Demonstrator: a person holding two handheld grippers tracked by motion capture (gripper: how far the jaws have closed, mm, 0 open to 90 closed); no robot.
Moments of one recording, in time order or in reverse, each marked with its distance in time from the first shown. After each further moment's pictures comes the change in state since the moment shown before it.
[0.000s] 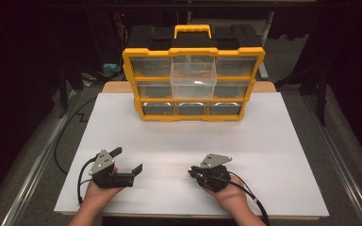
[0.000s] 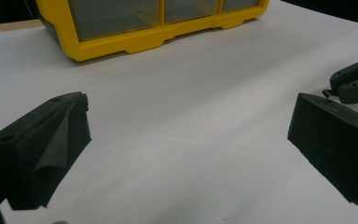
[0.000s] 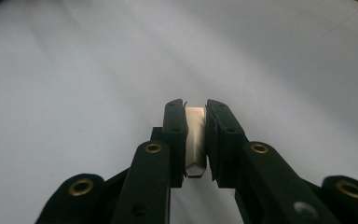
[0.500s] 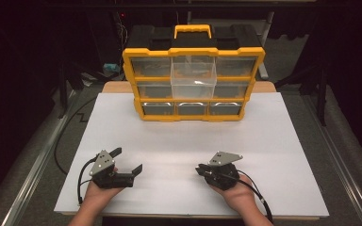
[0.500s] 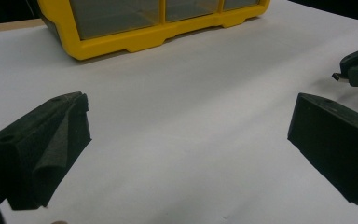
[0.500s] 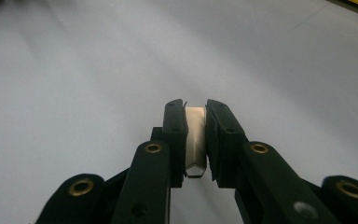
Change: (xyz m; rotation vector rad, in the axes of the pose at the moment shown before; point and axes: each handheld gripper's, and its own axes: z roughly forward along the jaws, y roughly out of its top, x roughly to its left) left arm 0.000 -0.001 0.000 0.005 0.005 0.004; right arm -0.016 -0.007 -0.016 -0.014 -0.014 0.030
